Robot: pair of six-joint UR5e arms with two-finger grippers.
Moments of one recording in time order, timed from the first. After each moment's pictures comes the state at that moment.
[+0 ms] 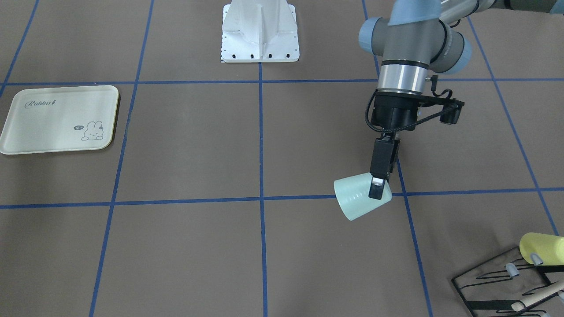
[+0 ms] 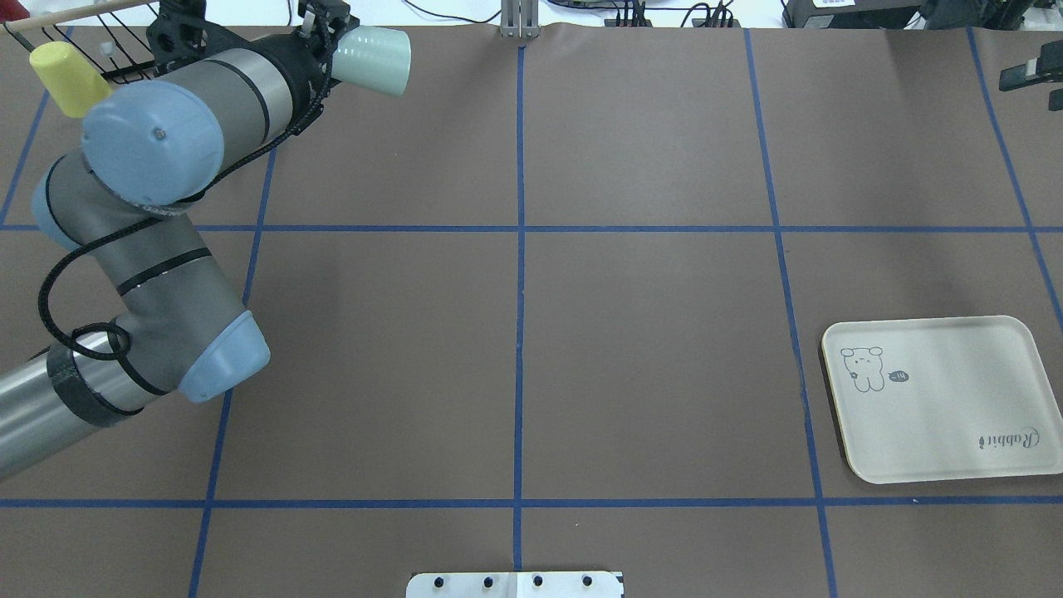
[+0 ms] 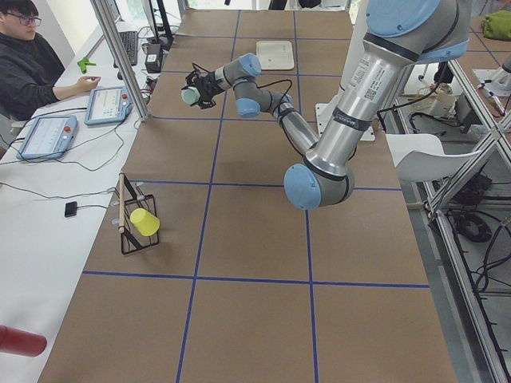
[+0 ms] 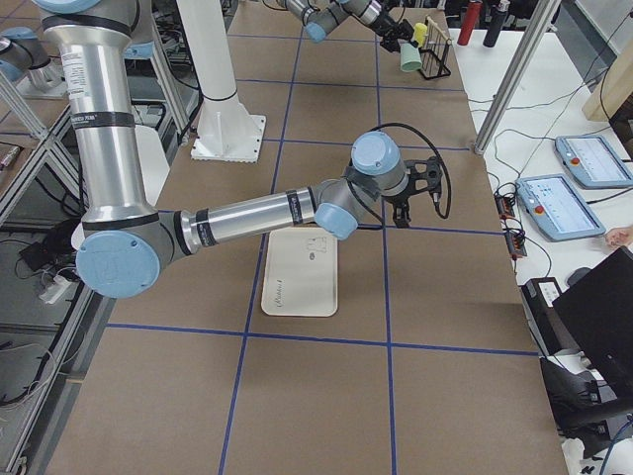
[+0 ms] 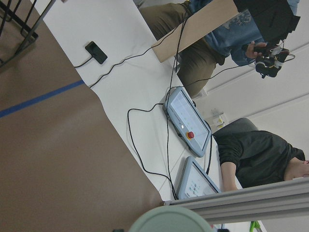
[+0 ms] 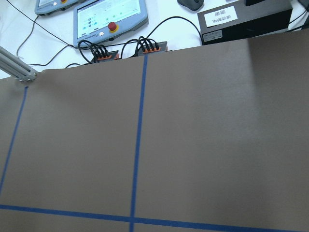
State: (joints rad) left arm -0.71 -2.11 -1.75 -2.17 -1.27 -2.12; right arm 1.40 -1.45 1.72 -0.79 2.49 0.96
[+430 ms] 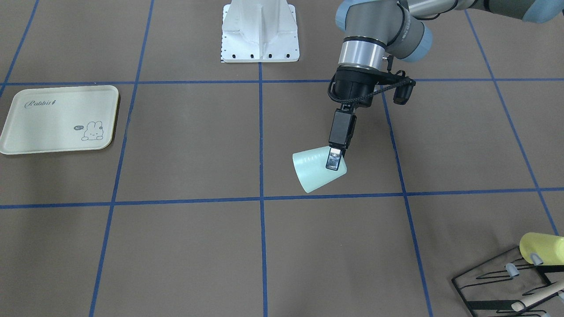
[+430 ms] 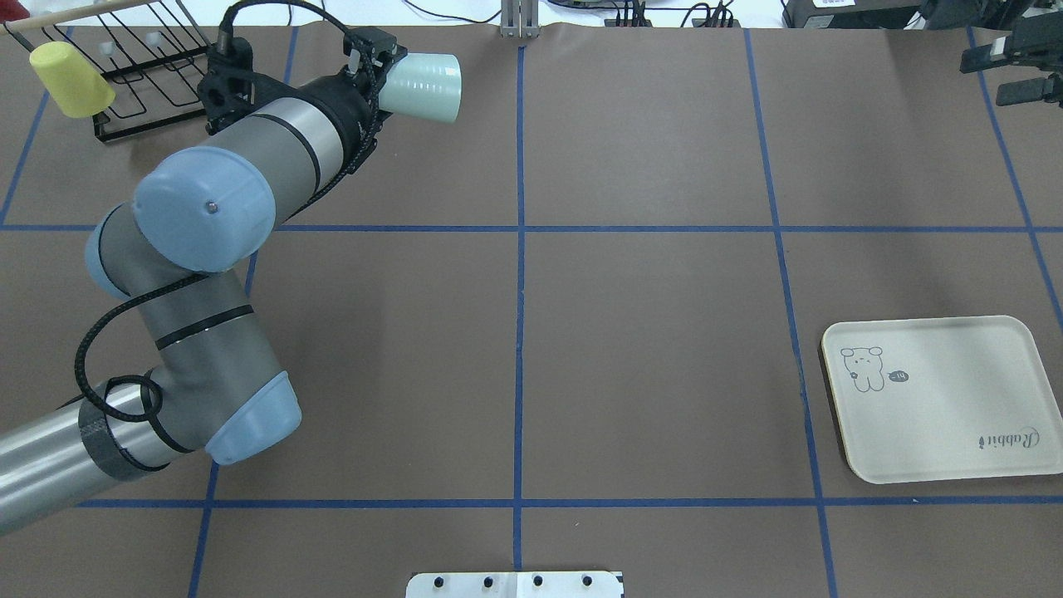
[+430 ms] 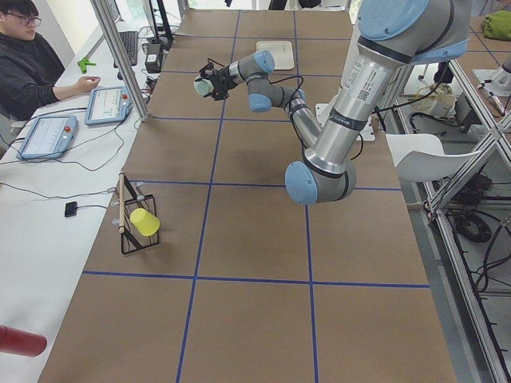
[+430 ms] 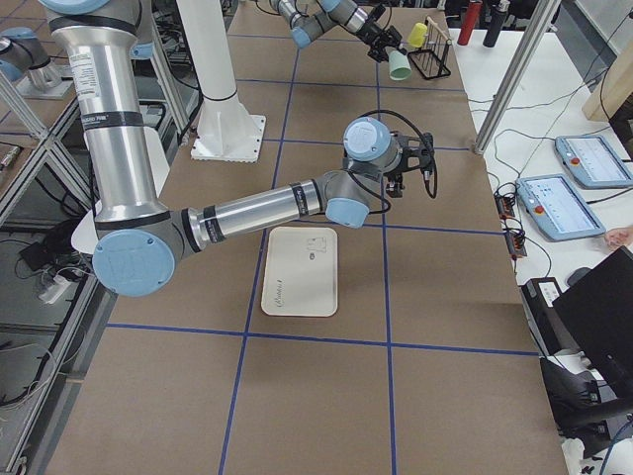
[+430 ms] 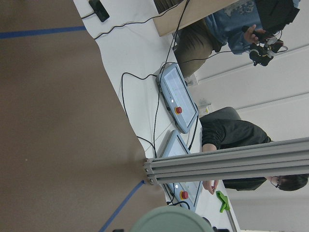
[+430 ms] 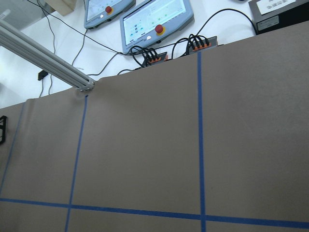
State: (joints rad) left arm -0.61 -2.13 -1.81 -2.17 -1.19 -2.23; right arm 1.35 -1.41 1.72 -0.55 2.50 1.28
